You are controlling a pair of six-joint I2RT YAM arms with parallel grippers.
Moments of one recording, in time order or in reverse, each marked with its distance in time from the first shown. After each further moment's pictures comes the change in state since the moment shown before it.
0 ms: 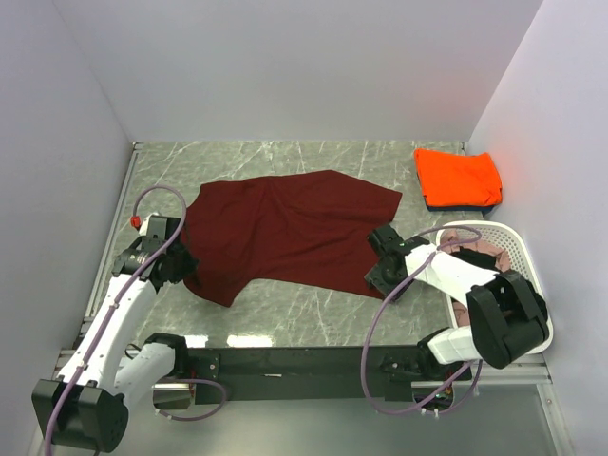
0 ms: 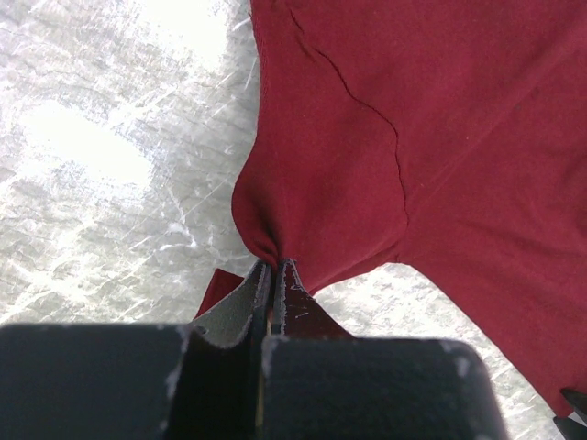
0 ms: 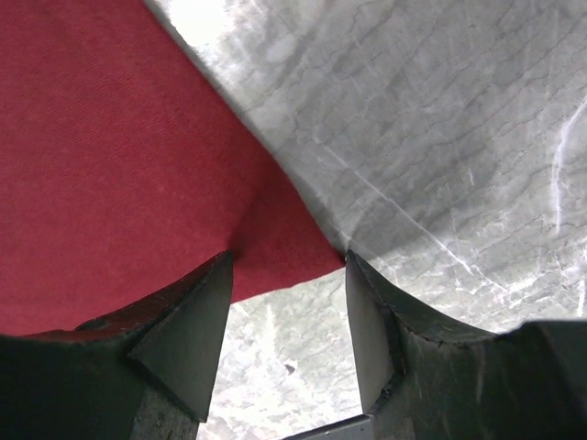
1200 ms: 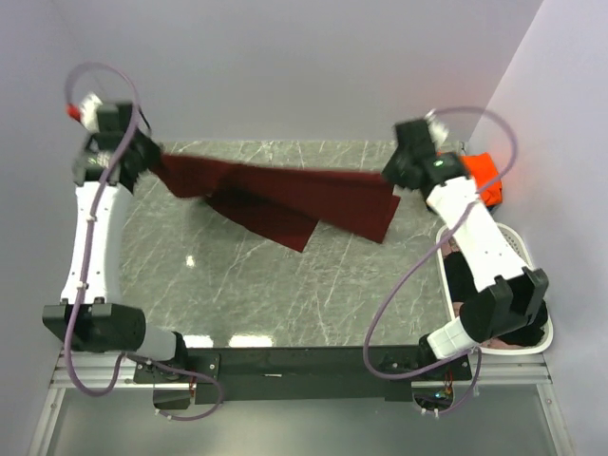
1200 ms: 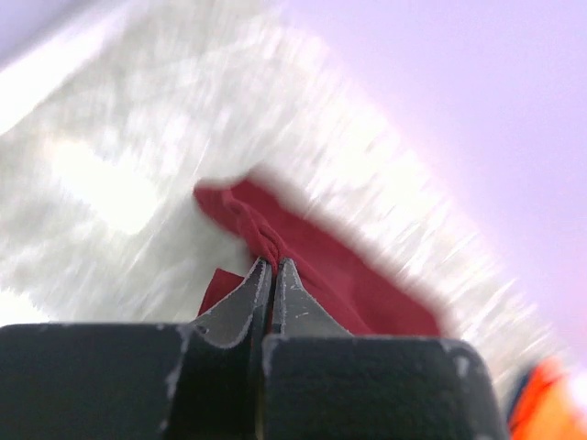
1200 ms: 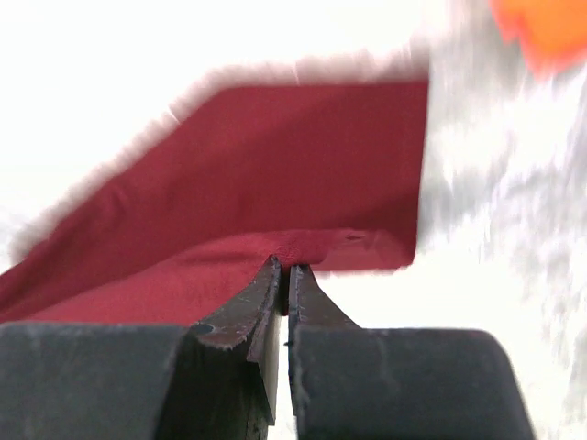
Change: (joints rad) left arm 0.165 0.481 0.834 0.010 -0.086 0.019; right arm -0.133 0.146 0.835 -0.122 0.127 -0.472
